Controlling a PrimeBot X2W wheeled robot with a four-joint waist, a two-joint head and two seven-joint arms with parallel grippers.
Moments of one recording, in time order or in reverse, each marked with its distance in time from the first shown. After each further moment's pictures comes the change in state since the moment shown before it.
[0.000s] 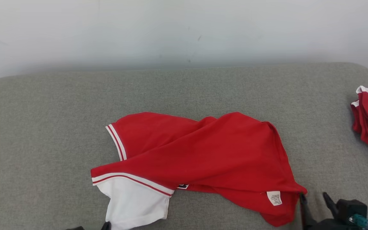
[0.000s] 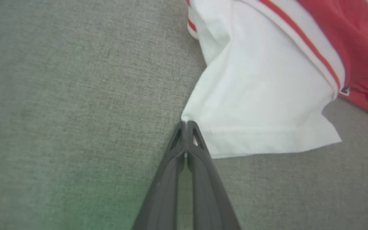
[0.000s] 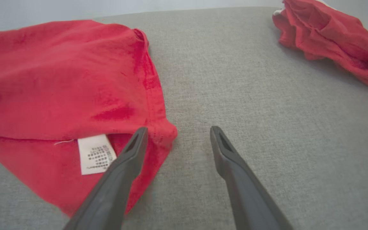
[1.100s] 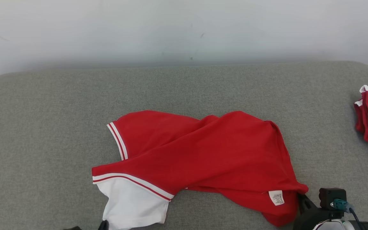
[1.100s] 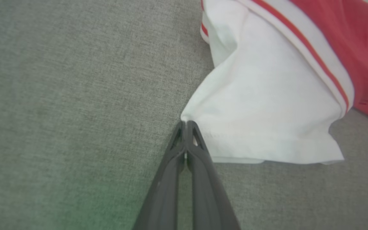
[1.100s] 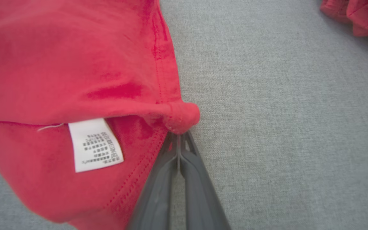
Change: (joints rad) left arm 0.000 0.008 0.007 0.004 -0.021 -0.011 -0.028; right arm -0.091 0.002 -0.007 0.099 -0.059 0.000 0.167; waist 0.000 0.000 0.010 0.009
